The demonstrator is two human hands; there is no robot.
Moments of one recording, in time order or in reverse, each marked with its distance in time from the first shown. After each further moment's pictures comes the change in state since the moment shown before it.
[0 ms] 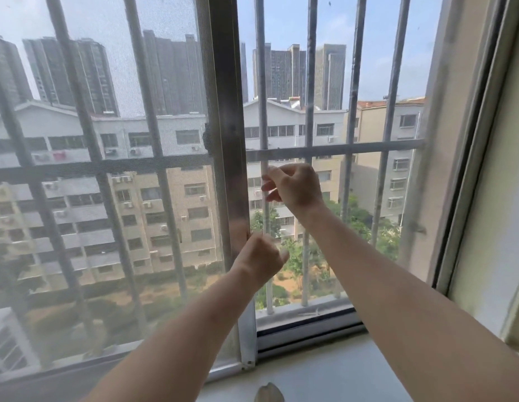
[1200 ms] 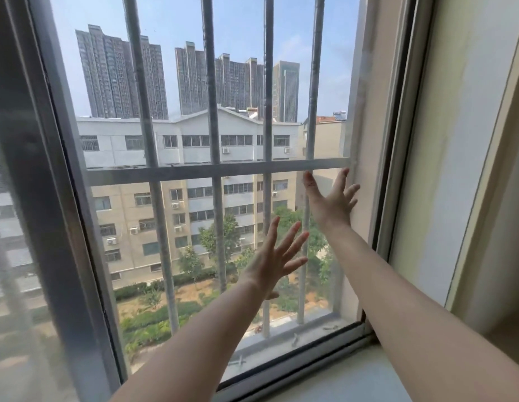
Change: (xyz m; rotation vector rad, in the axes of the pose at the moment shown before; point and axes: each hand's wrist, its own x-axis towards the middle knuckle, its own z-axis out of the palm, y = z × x) left_hand 0.208 0.072 -0.046 0.321 0.281 0.035; right_hand 0.107 0.135 -0.197 -0.275 0.335 0.240
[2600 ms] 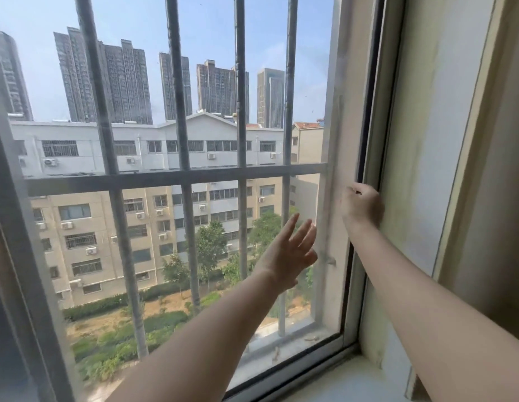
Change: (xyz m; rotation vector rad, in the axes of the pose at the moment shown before) left_hand 0.060 0.001 -0.036 -0.102 0.139 0.016; right_hand 0.053 0.028 -0.062 -0.023 0.392 0.051
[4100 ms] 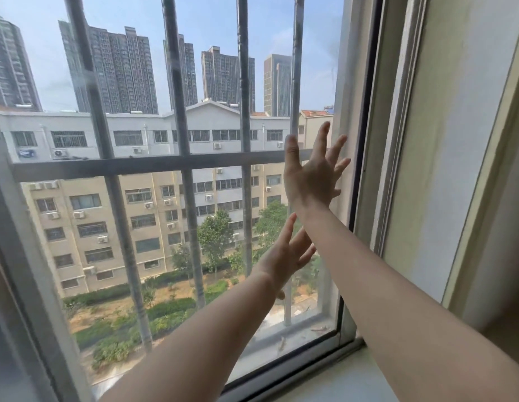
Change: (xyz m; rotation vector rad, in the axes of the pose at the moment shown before) left_hand -0.004 0.015 0.021 0.258 -0.095 0.091; right_hand -0.058 -0.050 0.056 -0.035 -0.136 -0.282
